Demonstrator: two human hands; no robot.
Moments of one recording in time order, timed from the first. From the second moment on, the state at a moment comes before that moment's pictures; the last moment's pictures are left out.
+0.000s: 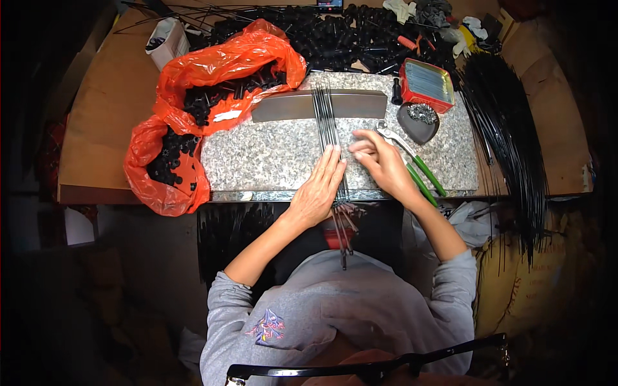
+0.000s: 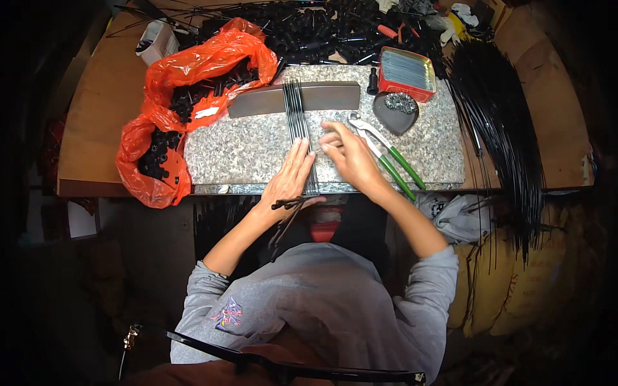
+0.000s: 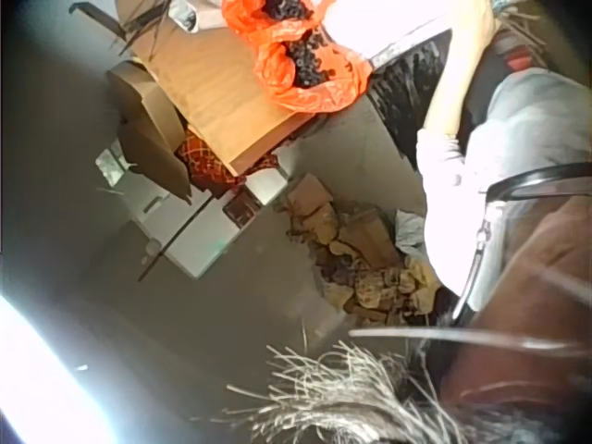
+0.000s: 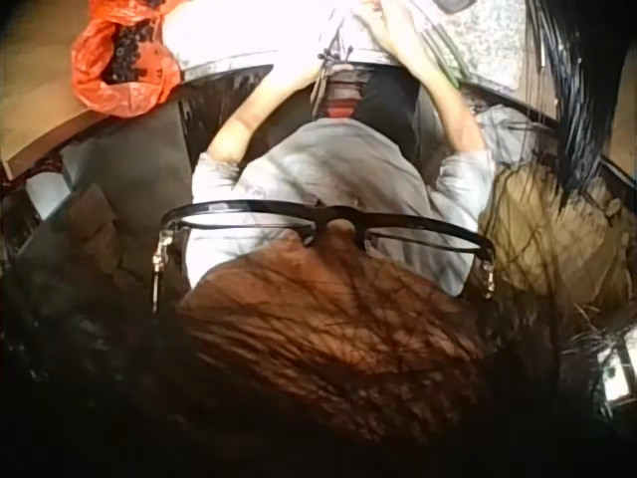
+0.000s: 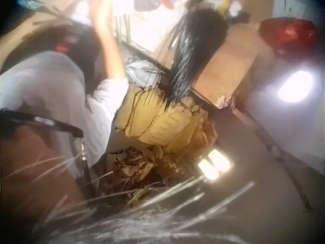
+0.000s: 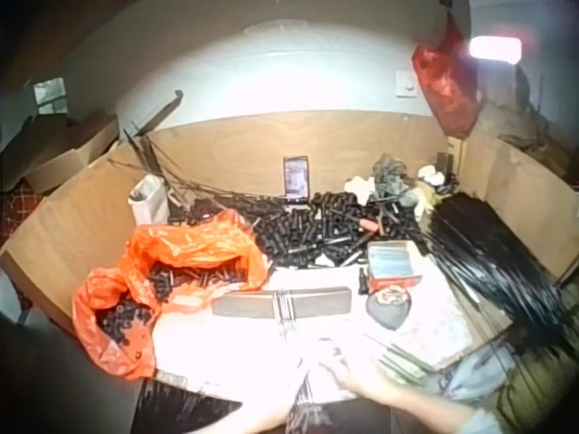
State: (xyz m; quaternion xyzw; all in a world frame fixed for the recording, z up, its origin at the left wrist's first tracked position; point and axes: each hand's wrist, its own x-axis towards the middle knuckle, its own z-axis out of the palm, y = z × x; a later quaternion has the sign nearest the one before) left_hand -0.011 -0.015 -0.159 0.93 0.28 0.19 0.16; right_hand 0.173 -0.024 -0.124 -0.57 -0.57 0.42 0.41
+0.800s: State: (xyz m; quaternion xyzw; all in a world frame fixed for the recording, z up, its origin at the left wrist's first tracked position) left_hand -0.034 -0.008 -0.162 0.93 0.20 0.27 0.13; right_hand 0.176 0.016 -0.151 -0.57 -0.48 0.51 0.43
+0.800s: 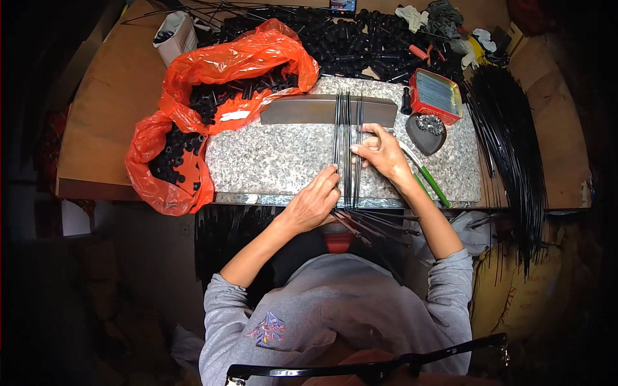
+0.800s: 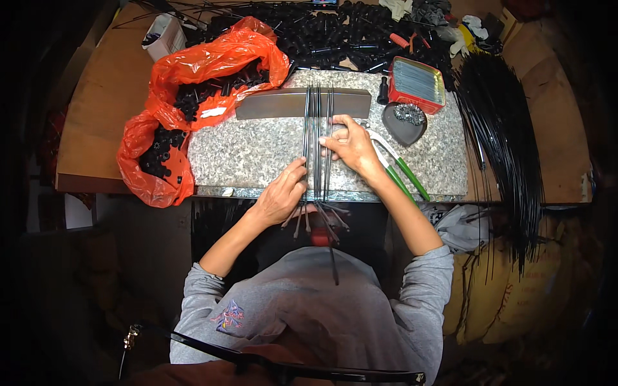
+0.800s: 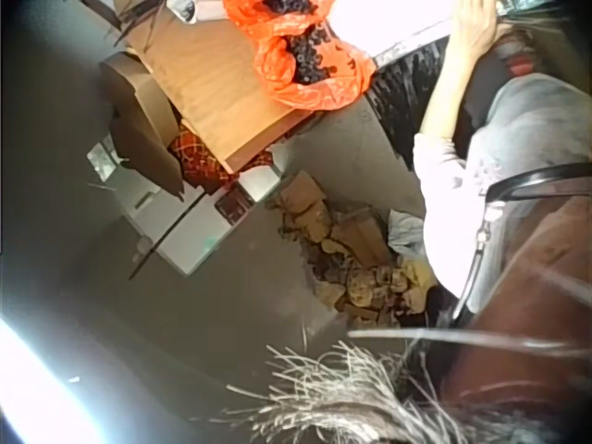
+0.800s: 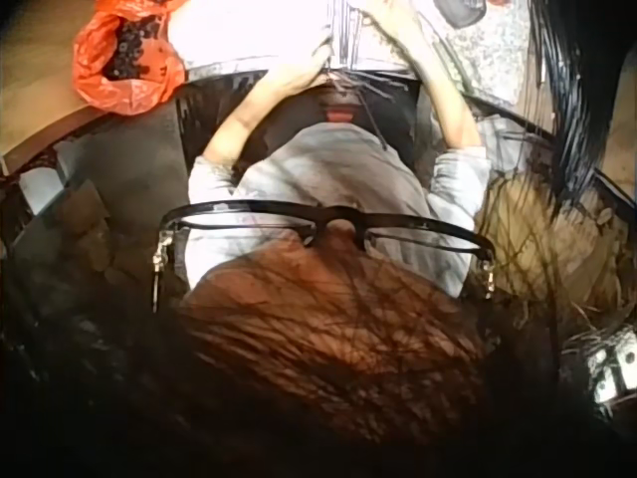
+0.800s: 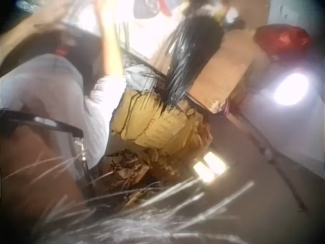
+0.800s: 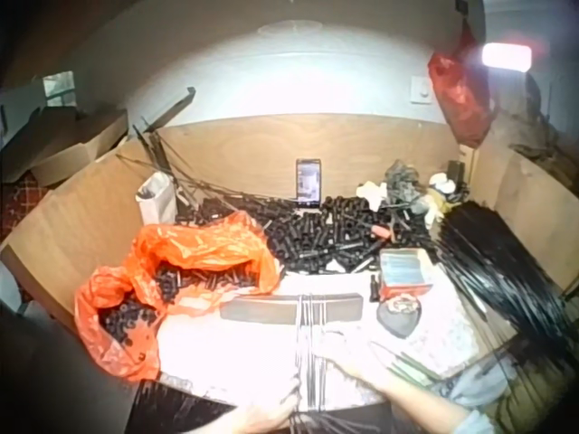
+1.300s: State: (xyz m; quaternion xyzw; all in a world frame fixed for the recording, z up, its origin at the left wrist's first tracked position) left_hand -0.034 -0.007 -0.155 0.94 0.22 0.24 0.11; right_hand 0.162 0.033 -0.154 -0.56 -0.46 0.54 0.44
